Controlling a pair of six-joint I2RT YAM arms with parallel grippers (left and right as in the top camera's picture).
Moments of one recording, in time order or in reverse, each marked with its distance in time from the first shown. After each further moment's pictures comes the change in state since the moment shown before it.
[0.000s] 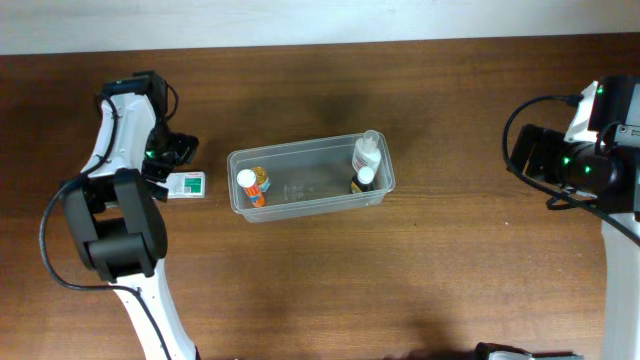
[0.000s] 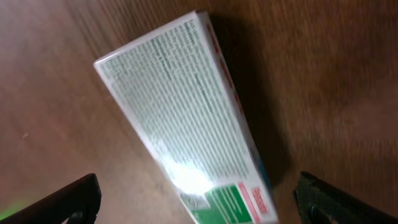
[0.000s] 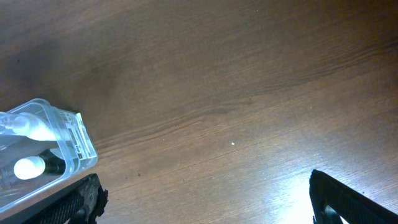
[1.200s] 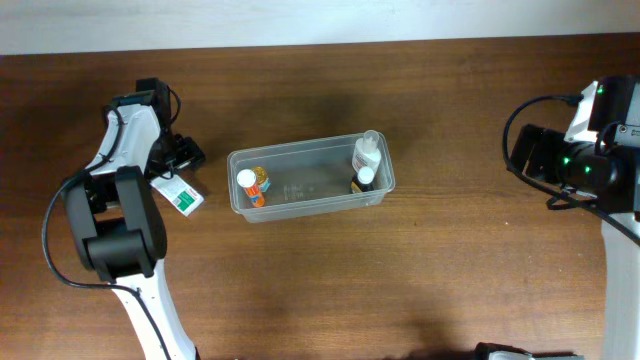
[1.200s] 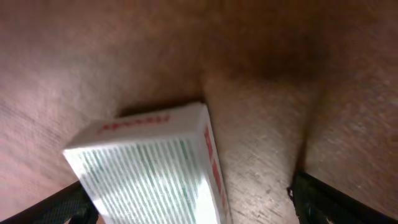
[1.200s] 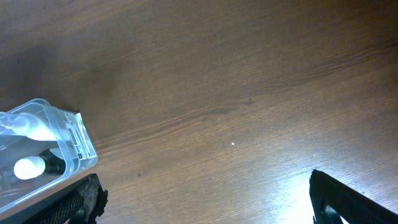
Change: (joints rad) left arm 0.002 0.000 -0.110 0.242 -0.064 0.617; right arm 0.000 0.000 0.000 0.000 0.000 0.000
